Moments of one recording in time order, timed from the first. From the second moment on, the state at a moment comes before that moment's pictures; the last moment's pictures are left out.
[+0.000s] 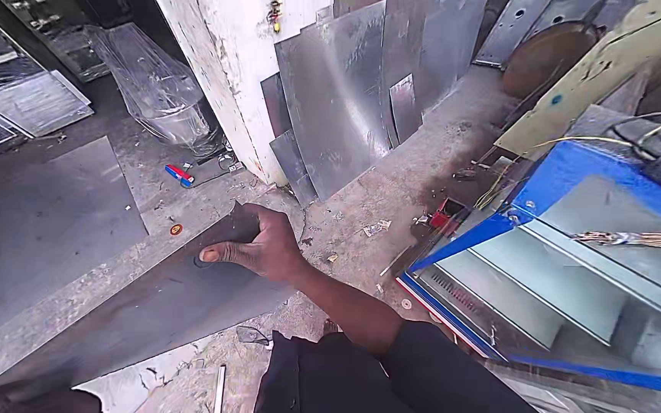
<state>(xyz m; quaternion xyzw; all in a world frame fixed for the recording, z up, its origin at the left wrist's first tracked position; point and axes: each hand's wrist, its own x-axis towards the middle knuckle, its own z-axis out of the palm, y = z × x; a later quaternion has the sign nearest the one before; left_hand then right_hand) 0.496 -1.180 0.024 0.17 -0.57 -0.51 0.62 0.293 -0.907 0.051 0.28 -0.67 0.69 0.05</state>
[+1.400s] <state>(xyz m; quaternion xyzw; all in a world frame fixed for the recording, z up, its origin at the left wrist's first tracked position) -0.186 -0.913 0.000 0.32 -0.50 -0.42 0.68 -0.513 -0.830 0.034 0.51 -0.49 0.70 -0.10</state>
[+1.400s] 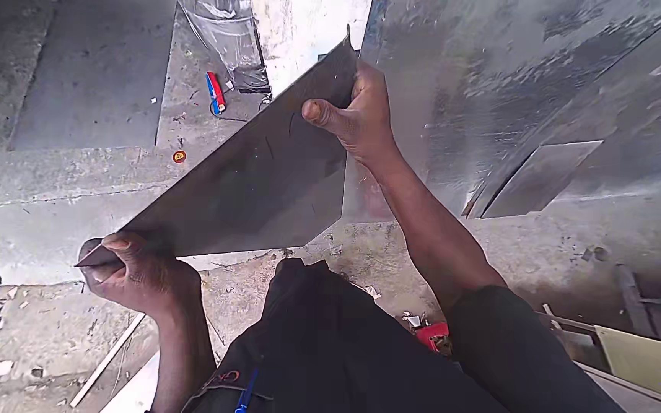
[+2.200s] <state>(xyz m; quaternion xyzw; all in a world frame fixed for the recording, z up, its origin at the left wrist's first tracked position) -0.168 -1.013 -0.017 0.46 -0.41 -0.29 0.73 -0.512 -1.064 0.045 0.60 -0.46 0.59 -0.28</state>
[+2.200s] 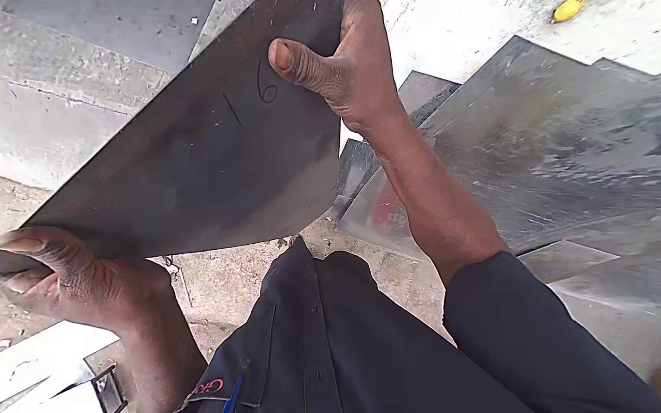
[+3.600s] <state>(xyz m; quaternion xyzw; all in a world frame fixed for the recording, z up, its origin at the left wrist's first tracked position) -0.552 -1.132 -0.096 0.29 -0.50 -0.45 0.68 -0.847 -1.003 -0.115 0.43 -0.55 0.70 -0.15</state>
